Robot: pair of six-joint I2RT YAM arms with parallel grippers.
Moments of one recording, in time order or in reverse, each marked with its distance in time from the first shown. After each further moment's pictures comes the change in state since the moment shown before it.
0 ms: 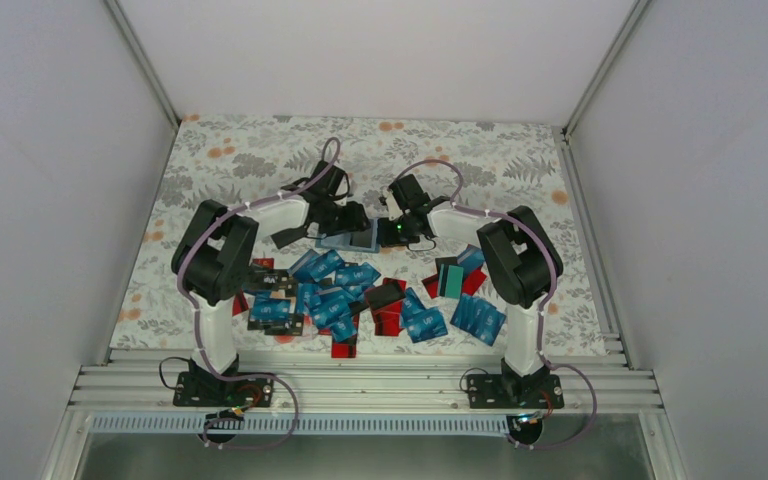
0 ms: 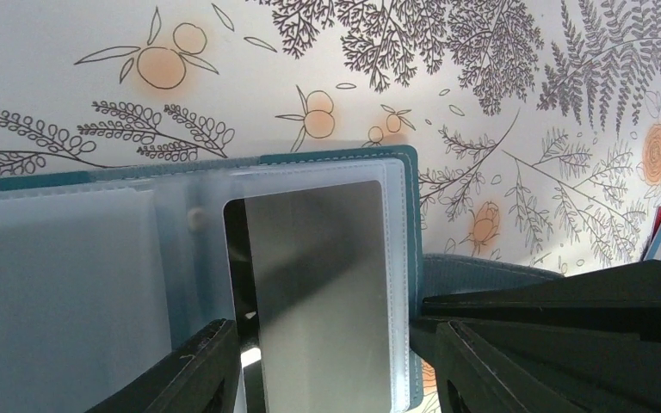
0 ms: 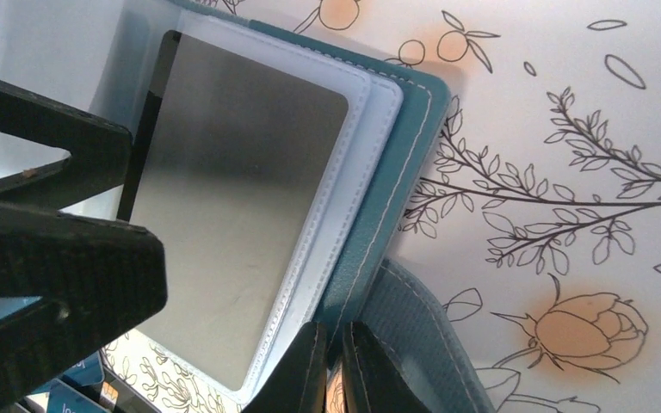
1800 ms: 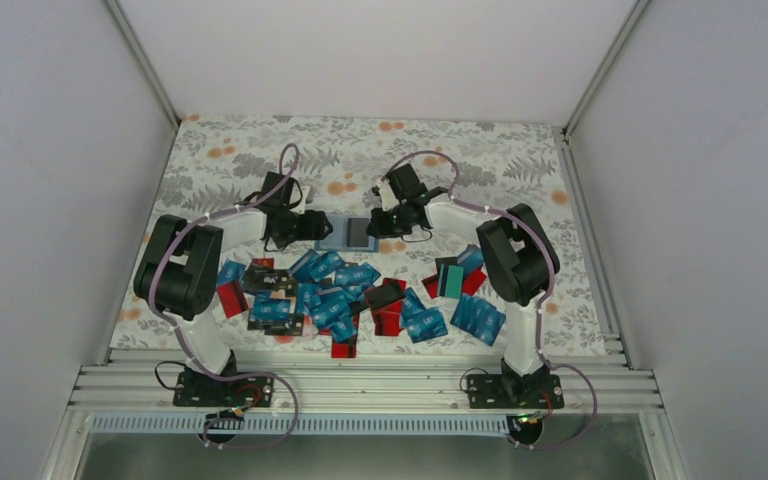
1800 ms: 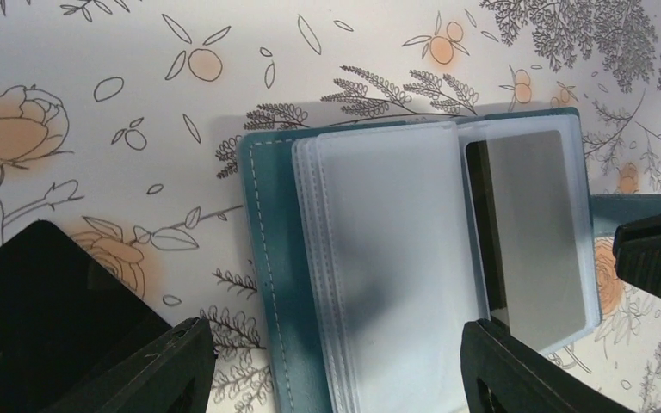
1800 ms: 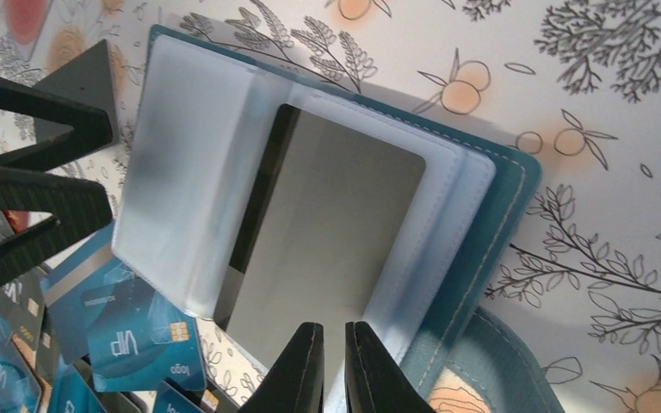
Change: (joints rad) left arm 0.210 -0.192 -0.293 0.120 0.010 0.225; right arm -0.007 0.023 0.108 -0.039 -0.105 -0.004
